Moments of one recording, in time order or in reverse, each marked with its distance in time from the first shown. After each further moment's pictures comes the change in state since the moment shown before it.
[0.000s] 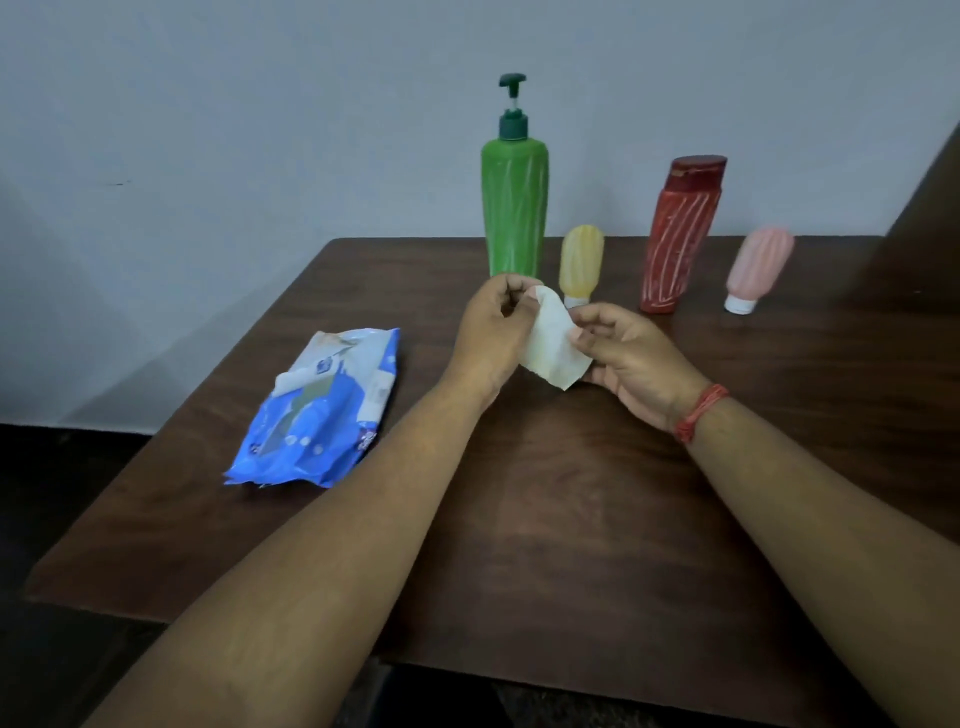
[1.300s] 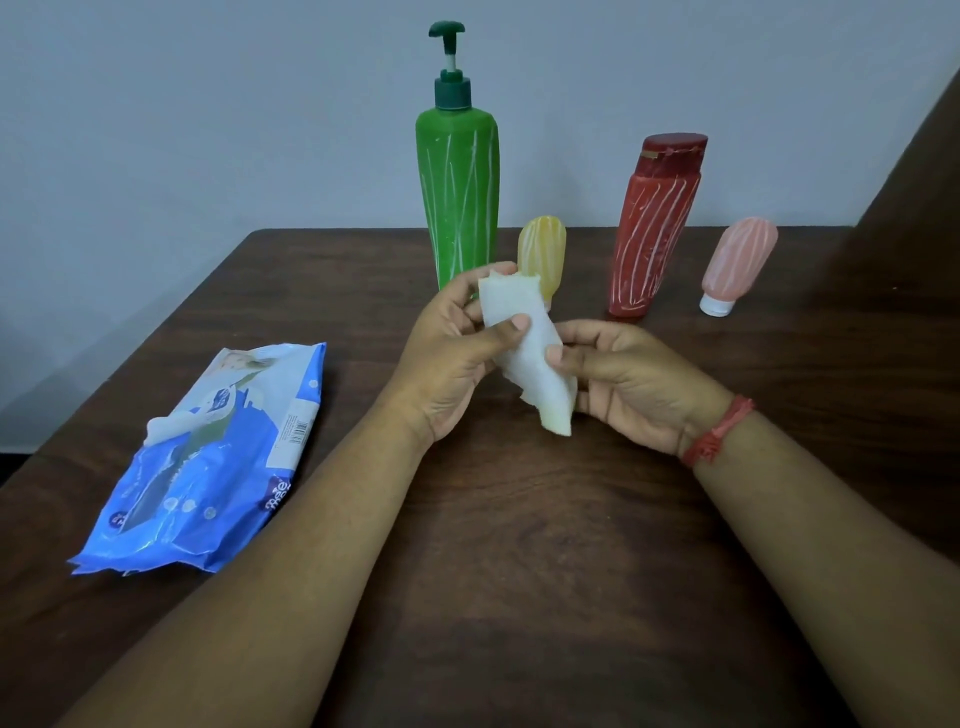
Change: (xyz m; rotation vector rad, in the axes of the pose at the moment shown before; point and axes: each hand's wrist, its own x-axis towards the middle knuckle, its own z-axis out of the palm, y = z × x) left_hand 0.015 -0.019 0.005 -0.527 -0.305 -0.072; right_hand 0.007 -0.007 -0.027 0.197 -0.111 0.218
